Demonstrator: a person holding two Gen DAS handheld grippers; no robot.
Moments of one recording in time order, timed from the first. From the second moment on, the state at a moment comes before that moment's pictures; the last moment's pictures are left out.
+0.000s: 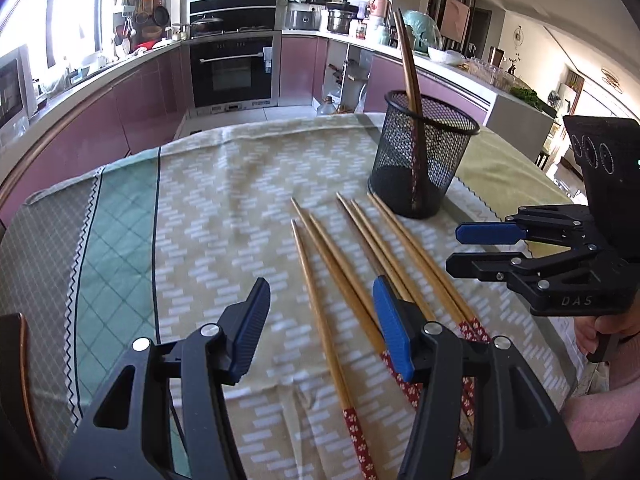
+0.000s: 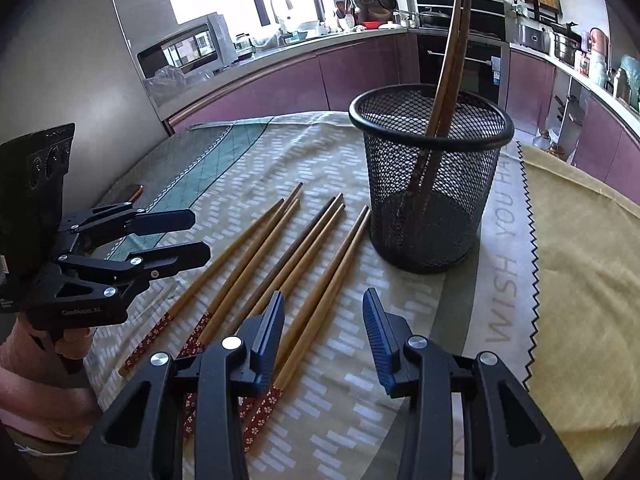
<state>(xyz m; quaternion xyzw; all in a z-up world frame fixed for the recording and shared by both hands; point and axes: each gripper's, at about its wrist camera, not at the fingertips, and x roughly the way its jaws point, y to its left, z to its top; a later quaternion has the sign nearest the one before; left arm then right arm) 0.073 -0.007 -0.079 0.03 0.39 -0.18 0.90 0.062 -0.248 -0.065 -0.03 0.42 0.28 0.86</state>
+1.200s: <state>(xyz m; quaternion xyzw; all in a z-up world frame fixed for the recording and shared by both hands) 0.088 -0.007 -0.105 0.01 0.44 -0.15 0.89 0.079 -0.227 -0.087 -0.02 0.43 0.25 0.87</state>
